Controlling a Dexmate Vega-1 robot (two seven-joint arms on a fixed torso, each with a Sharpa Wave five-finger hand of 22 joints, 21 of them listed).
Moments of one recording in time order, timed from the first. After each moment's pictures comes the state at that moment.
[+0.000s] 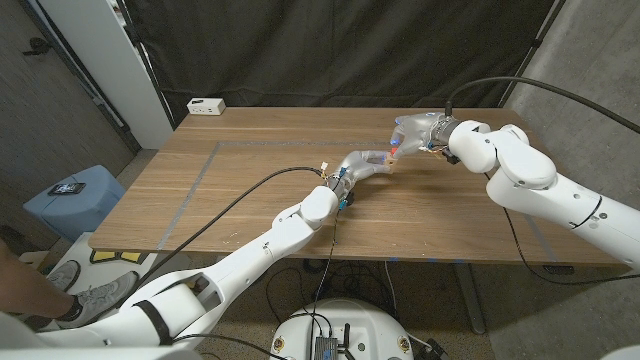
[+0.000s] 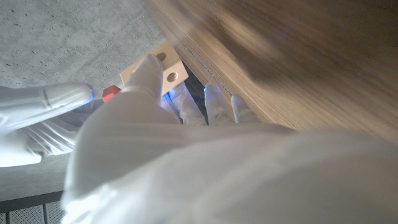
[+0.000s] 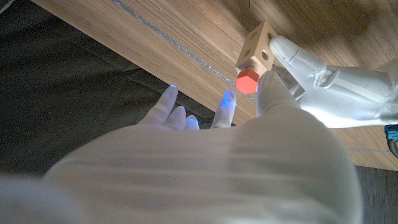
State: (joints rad) left arm 0.66 0.24 0.79 -1.26 -0.08 -0.16 0.21; left_hand 1.09 0.08 0.25 -0.15 0.18 0.83 -0.18 0.20 0.19 0.85 -0.22 0.21 0.43 0.47 -0.05 0.22 0.19 0.20 0.12 0.22 0.19; right arm -0.72 -1.02 -0.60 -2.21 -0.71 -0.52 0.50; right_hand 0.85 -0.06 0.31 -0.17 0.19 0.53 -0.15 0.47 0.21 0.07 0.00 0.20 0.19 0.12 0.03 0.20 0.19 0.38 0.01 0.19 0.17
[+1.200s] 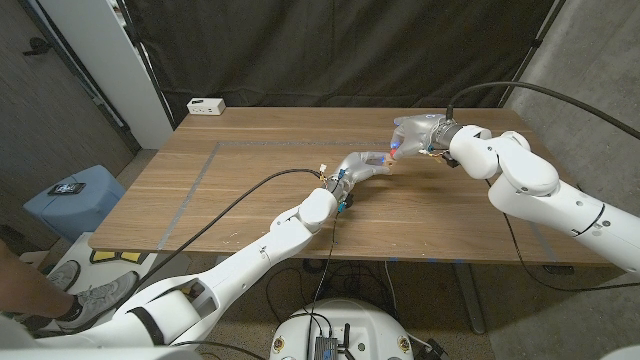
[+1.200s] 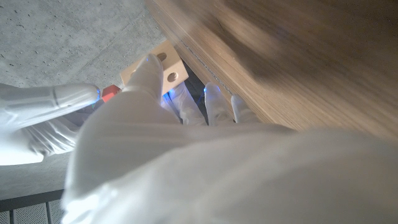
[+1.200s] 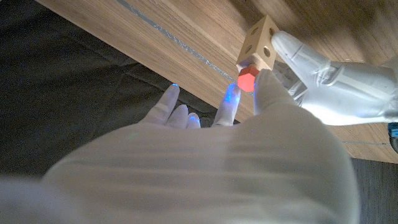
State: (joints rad) left arm 0.69 0.26 0.79 -1.31 -0.07 -0.14 0.23; left_hand 1.09 0.08 0.25 -0.15 0.19 0.83 -0.18 0.20 0.19 0.85 -0.22 0.21 0.43 0.47 -0.05 0.22 0.19 0.20 0.12 0.22 0.19; right arm -0.77 -1.01 -0.57 -2.22 -0.71 -0.51 0.45; right_hand 0.88 -0.05 0.34 -0.17 0.19 0.61 -0.15 0.52 0.23 0.12 -0.01 0.20 0.19 0.15 0.00 0.21 0.19 0.41 -0.01 0.19 0.17
